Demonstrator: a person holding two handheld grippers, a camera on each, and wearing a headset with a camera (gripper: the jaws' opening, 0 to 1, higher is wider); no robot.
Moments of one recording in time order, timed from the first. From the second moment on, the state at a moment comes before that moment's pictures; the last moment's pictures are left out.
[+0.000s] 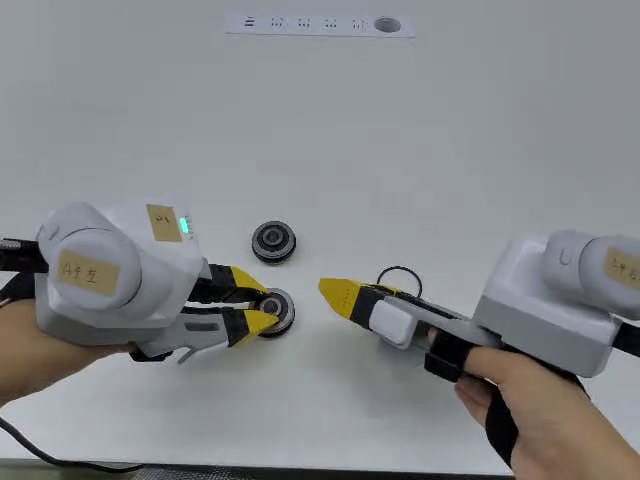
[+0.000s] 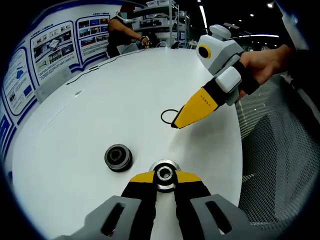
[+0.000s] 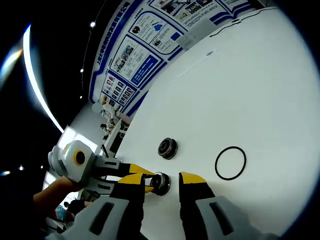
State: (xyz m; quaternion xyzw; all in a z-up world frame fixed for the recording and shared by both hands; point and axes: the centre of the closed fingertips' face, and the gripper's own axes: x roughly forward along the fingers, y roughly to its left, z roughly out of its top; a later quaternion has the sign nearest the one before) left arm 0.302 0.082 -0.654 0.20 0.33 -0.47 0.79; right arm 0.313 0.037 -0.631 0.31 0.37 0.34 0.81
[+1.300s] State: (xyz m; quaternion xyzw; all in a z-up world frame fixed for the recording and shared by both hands) left arm 0.302 0.082 -0.654 0.21 0.34 -0.49 0.78; right arm 0.293 0.080 -0.642 0.40 0.41 0.38 0.73
